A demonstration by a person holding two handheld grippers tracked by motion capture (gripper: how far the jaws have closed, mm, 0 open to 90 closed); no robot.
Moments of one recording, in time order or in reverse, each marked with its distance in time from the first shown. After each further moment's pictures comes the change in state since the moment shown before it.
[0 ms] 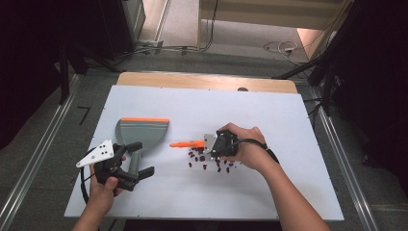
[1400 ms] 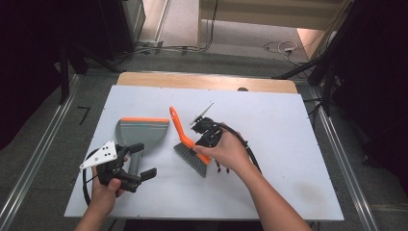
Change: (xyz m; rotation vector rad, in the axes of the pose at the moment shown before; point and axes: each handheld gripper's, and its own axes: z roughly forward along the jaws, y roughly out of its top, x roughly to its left) left arm -0.005 -0.002 0.005 0.013 0.006 0.017; right arm -0.030 0.032 0.023 0.073 0.558 0.974
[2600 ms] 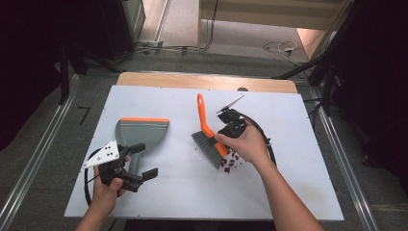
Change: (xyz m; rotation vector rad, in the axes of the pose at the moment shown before) left arm 0.000 -0.001 0.004 0.012 -0.003 -0.001; right arm -0.042 -0.023 -0.036 -0.091 0.047 0.152
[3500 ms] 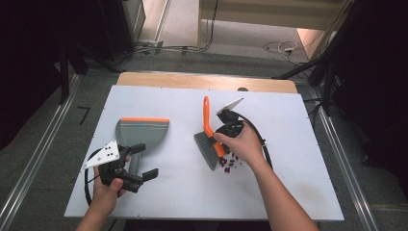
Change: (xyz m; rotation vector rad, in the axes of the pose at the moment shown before) left arm -0.001 0.000 0.000 0.002 -0.001 0.003; right arm -0.025 0.001 0.017 0.024 -0.025 0.211
